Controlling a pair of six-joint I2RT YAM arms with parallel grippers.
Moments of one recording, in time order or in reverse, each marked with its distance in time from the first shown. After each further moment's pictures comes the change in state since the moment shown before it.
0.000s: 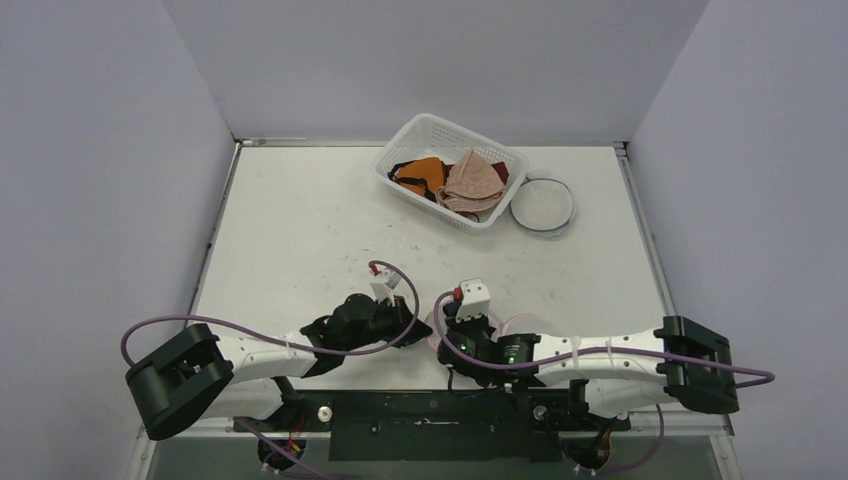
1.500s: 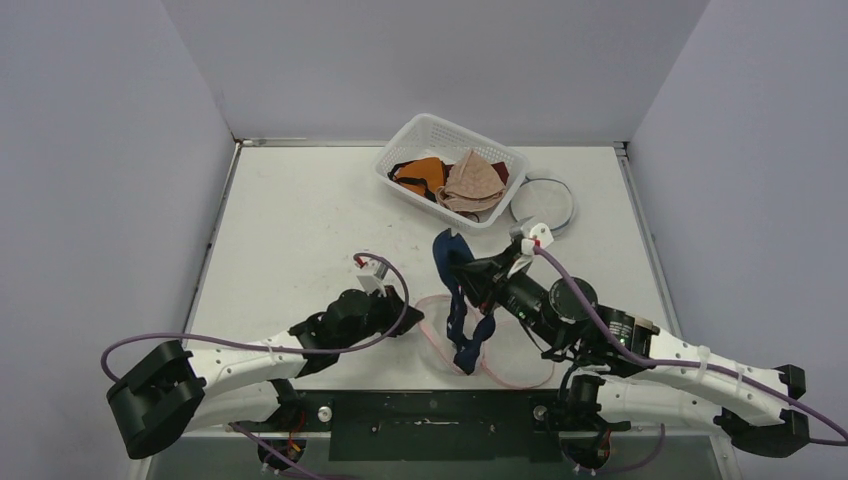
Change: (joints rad) left arm 0.010 -0.146 0.046 -0.181 -0.173 0.000; right arm -0.134 -0.509 0.260 0.098 -0.459 -0.526
